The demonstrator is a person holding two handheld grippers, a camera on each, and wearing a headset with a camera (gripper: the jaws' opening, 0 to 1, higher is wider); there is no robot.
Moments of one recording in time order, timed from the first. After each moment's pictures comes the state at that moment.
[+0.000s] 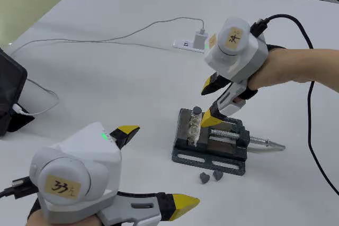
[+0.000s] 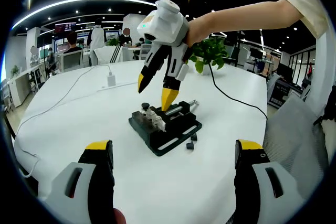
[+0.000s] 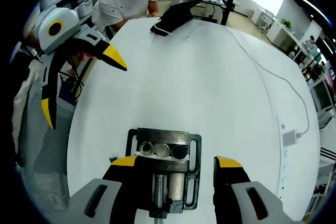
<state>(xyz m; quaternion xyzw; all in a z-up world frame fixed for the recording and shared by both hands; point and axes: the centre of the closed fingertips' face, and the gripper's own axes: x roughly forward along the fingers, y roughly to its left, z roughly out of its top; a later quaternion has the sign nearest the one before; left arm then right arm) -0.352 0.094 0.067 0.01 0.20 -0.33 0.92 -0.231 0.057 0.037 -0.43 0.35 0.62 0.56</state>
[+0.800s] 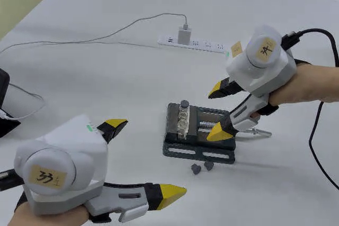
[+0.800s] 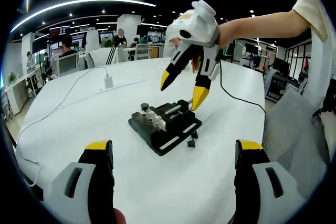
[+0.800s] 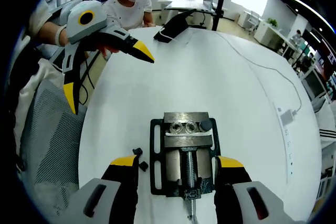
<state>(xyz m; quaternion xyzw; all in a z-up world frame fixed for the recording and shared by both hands) -0.354 0.096 0.069 0.03 0.20 -0.34 0.92 -0.276 0.013 0.048 -0.38 0.34 0.61 0.60</state>
